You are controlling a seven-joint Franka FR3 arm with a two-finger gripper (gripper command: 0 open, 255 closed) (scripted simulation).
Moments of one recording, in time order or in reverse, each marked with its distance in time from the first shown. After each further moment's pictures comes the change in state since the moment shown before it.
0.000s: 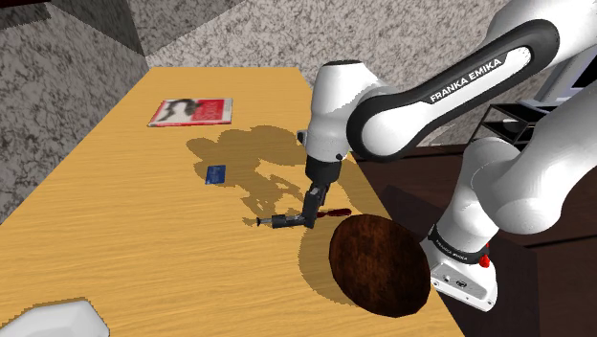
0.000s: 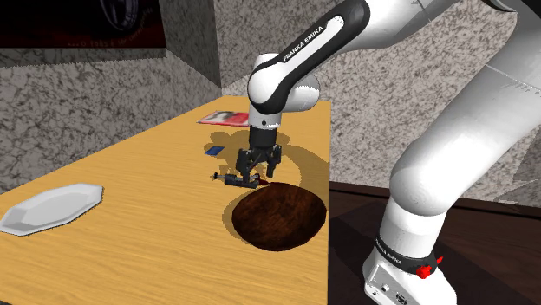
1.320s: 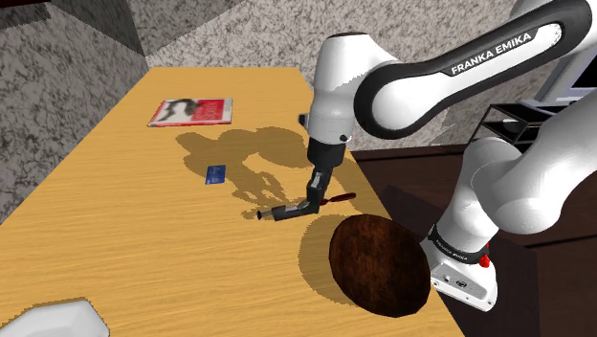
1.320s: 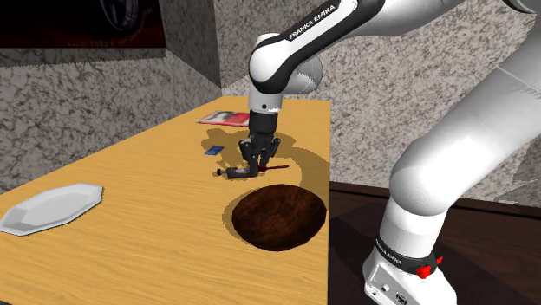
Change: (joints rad) arm -0.008 -0.073 -0.012 0.056 -0.022 -0.128 0.023
